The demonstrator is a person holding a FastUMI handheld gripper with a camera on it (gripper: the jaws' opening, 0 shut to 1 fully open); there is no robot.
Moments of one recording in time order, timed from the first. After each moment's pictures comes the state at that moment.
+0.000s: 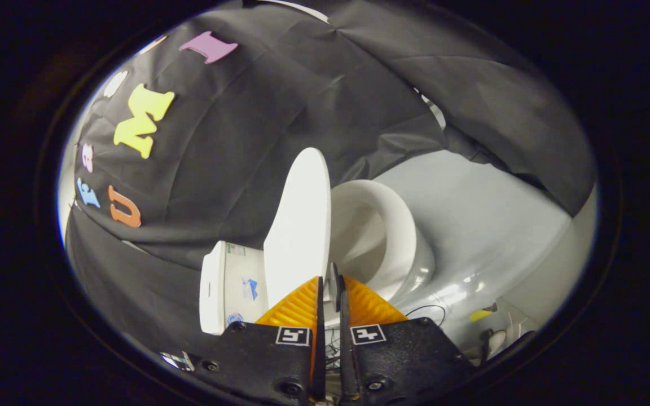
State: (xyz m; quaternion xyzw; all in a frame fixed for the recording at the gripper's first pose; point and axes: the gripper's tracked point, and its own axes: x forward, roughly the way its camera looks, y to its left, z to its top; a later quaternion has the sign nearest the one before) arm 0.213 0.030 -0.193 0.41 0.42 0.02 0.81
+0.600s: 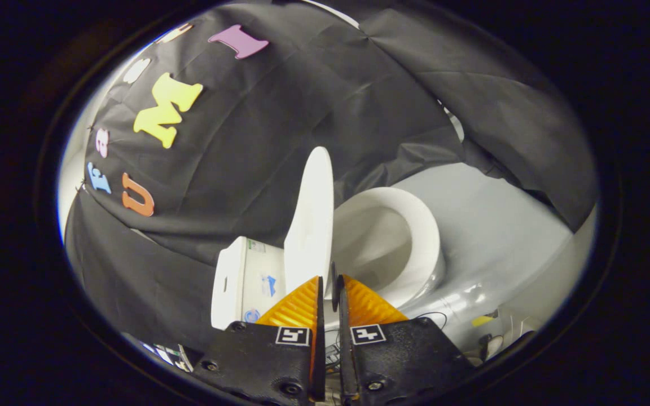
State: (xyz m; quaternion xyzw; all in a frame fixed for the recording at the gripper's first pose) arm 0.213 0.057 -0.142 0.40 0.40 0.05 0.83
